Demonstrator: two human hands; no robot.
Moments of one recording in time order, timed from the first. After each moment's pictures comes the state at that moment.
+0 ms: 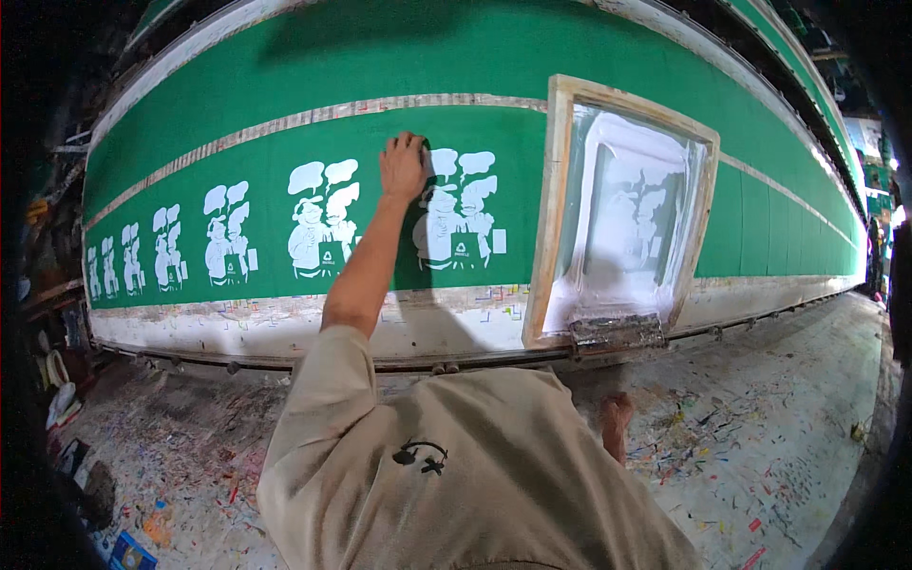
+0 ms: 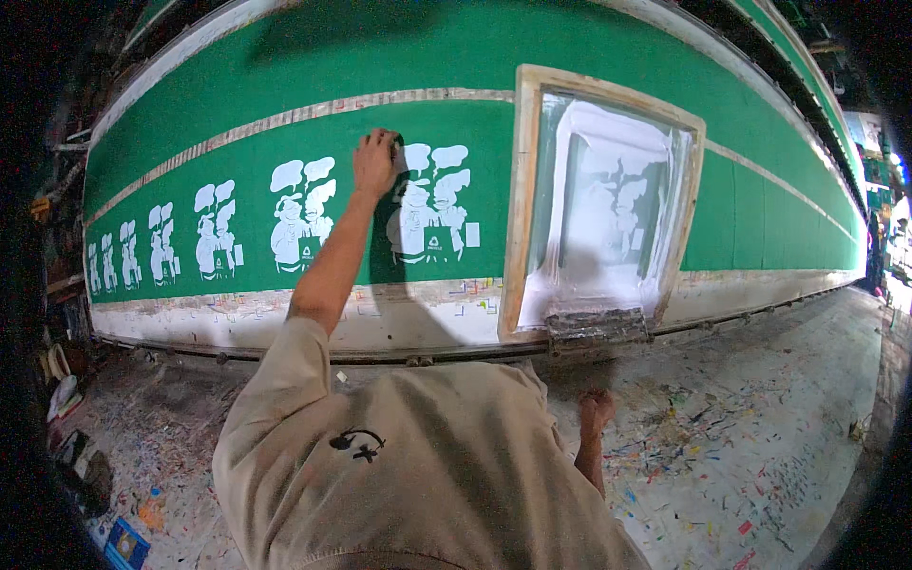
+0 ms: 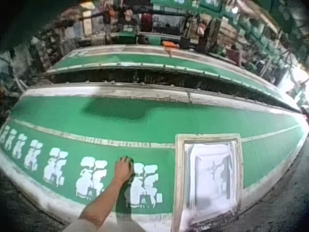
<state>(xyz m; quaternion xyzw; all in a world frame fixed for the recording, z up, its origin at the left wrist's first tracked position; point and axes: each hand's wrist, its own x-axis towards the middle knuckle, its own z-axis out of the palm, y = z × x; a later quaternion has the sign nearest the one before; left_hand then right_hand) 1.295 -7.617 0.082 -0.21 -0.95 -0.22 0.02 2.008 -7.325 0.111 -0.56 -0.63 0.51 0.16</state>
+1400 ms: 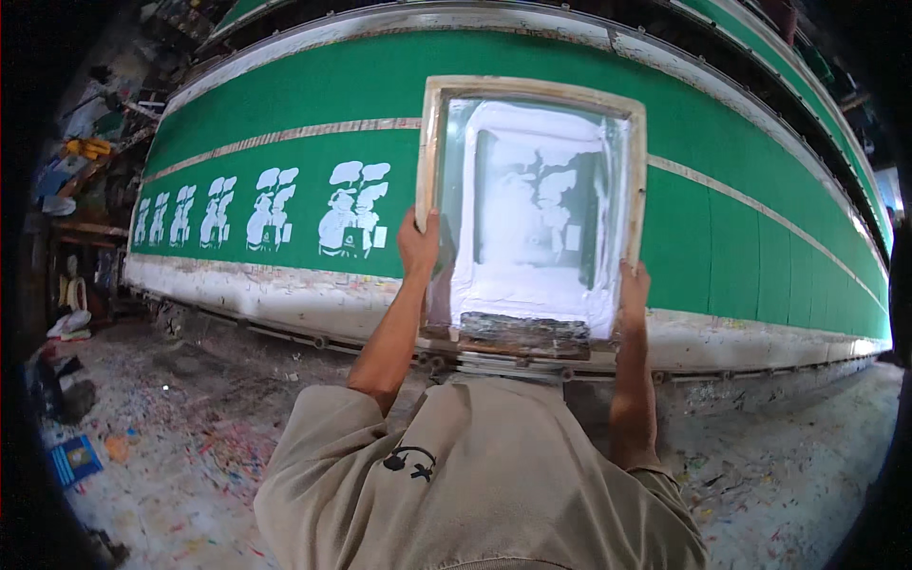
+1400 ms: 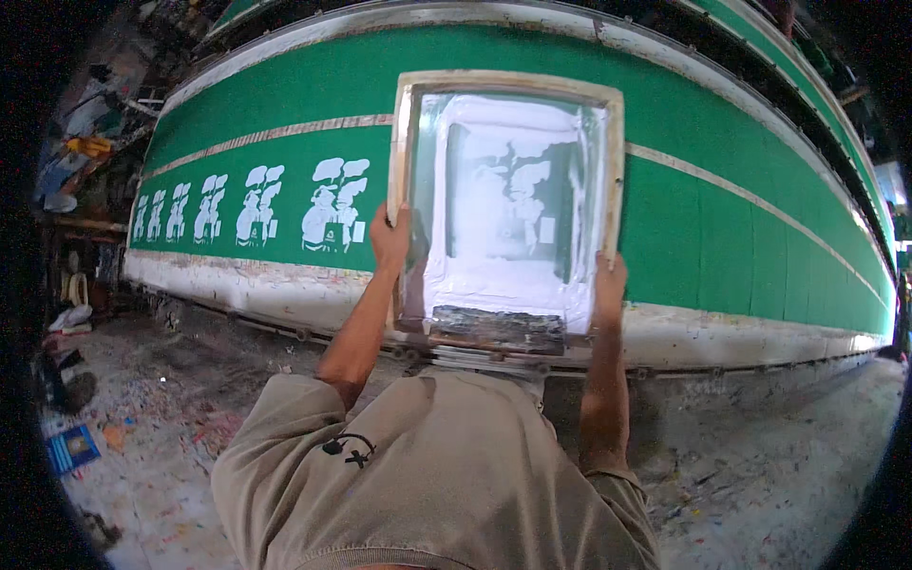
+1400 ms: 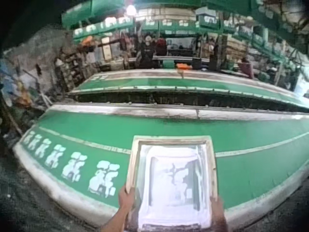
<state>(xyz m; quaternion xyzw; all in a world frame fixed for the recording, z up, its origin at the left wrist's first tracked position) 1.468 -7.620 0.131 0.07 -0.82 -0.56 0.05 1.645 -7.221 0.107 -0.37 -0.75 0.53 0.16</state>
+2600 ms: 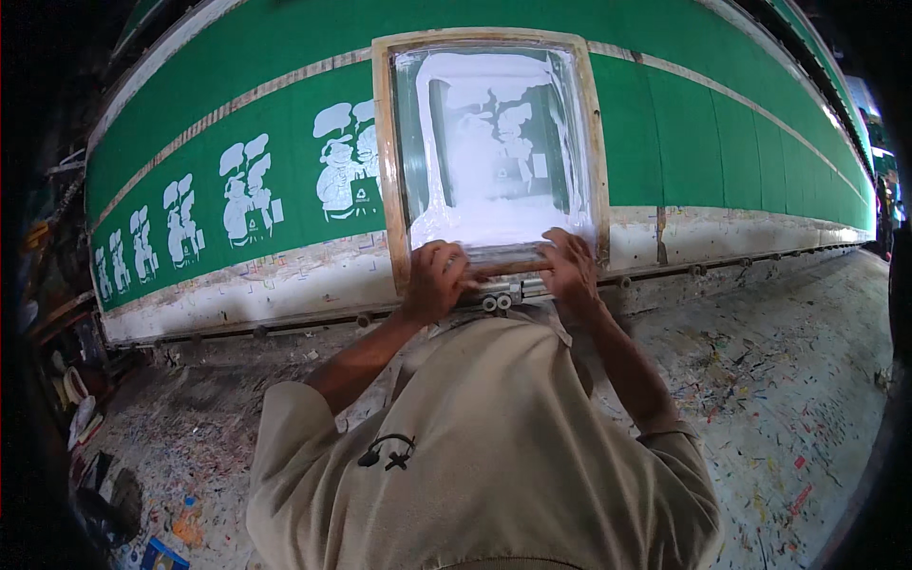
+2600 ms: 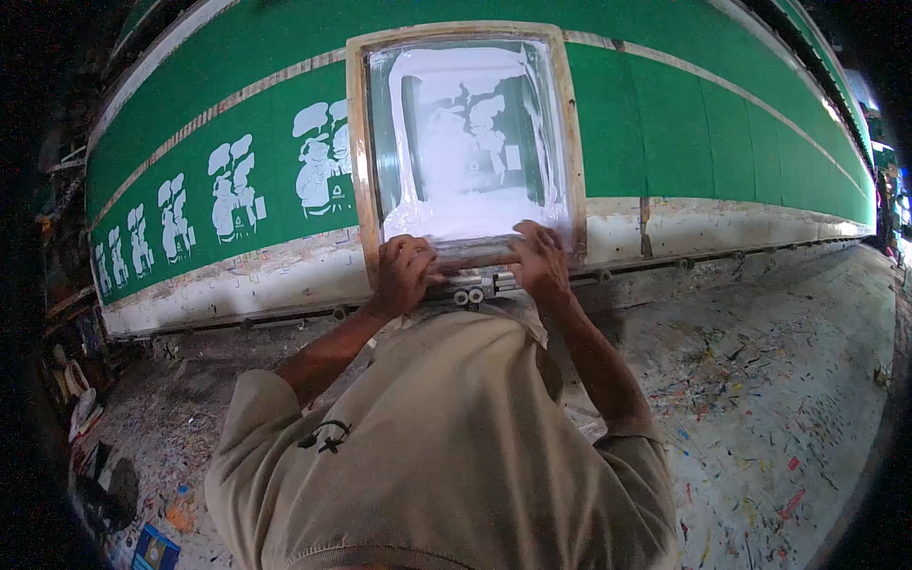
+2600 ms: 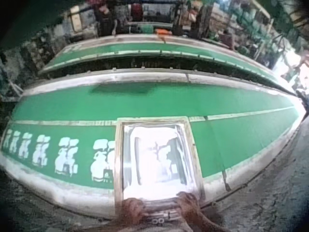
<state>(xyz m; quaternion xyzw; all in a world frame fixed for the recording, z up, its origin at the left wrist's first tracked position) 1.567 -7.784 0.163 -0.43 -0.84 -0.31 -0.09 1.687 -7.498 0.182 0.01 -0.96 0.26 0.03</state>
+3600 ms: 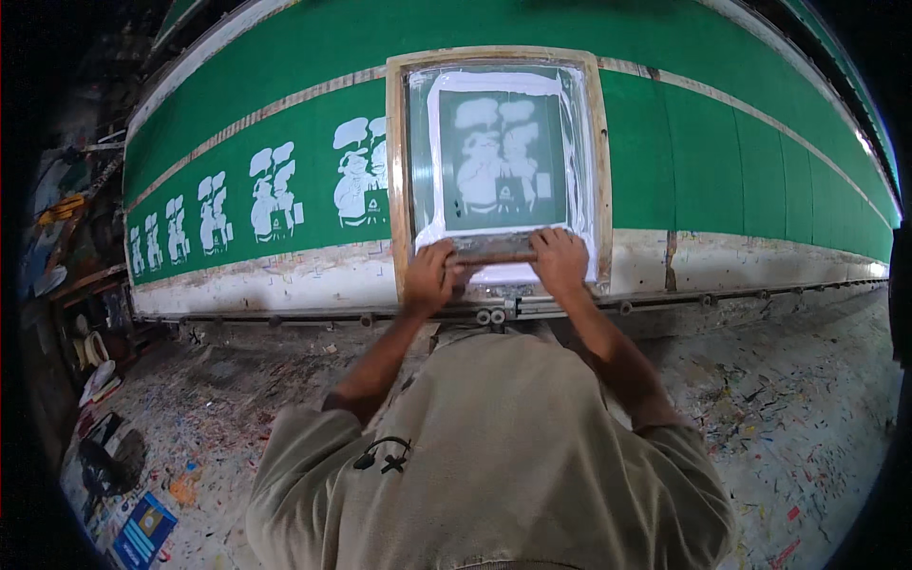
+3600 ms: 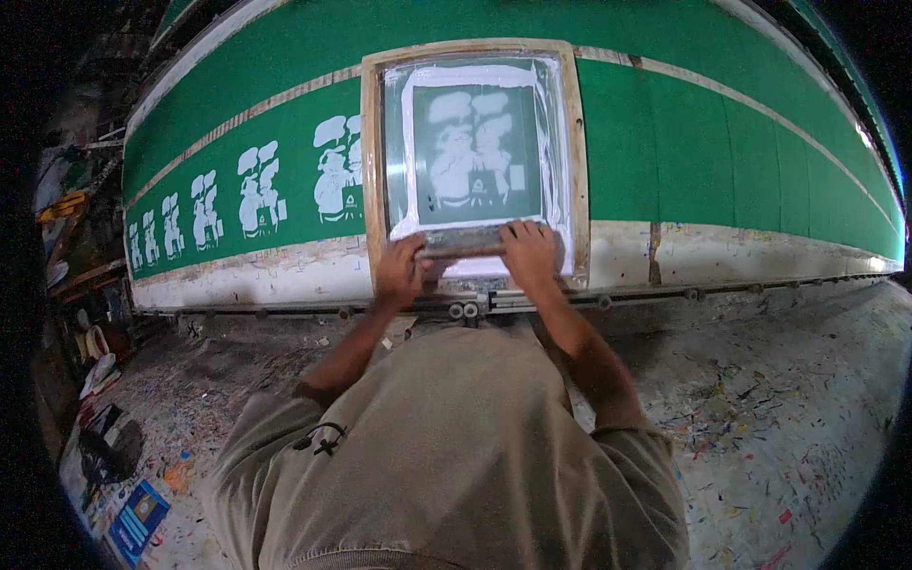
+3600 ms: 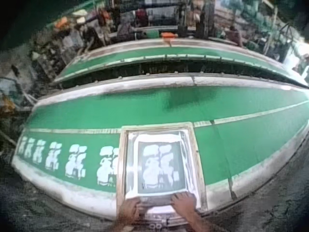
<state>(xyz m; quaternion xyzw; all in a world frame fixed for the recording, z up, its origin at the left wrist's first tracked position) 1.565 -7.773 0.124 -0.29 -0.89 -0.35 0.00 1.638 -7.485 0.153 -0.02 -0.99 0.15 0.06</state>
